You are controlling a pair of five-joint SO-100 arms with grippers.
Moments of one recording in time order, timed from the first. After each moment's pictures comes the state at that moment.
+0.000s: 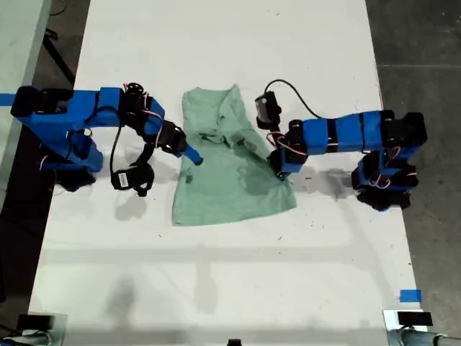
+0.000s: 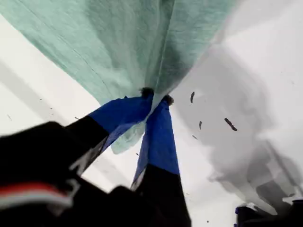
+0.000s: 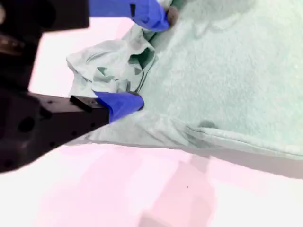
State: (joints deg) arm 0 -6.7 95.7 90.2 80.1 26.7; arm 1 -0.4 89.8 95.1 78.4 -26.5
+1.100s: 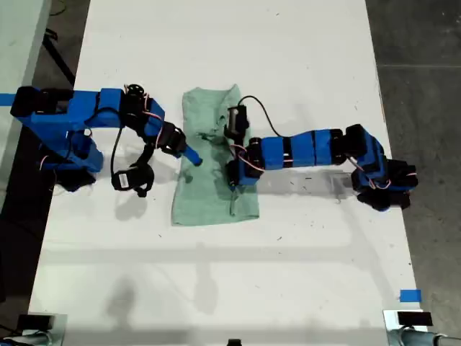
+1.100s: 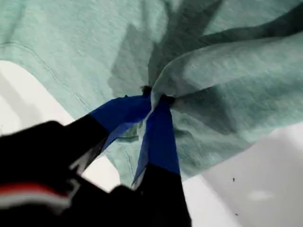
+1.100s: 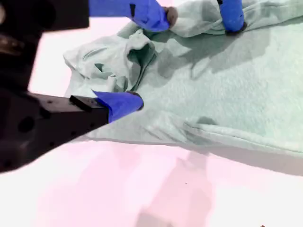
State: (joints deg) arm 0 -6.8 95.7 91.8 79.3 26.7; arm 1 -3.1 52.1 55.7 65.4 -13.5
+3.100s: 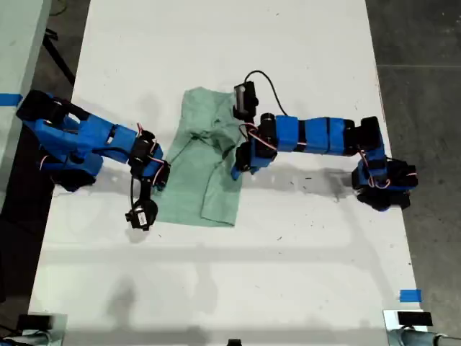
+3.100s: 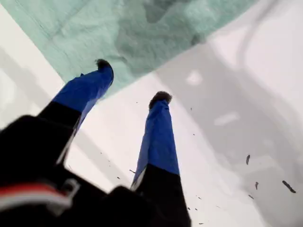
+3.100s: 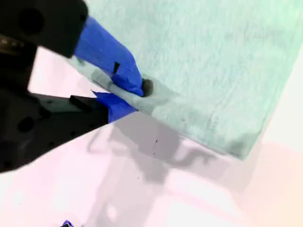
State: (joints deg) arm 0 6.7 89.1 109.1 75.1 -0.4; arm 1 0.5 62.1 52.0 86.9 -20.0
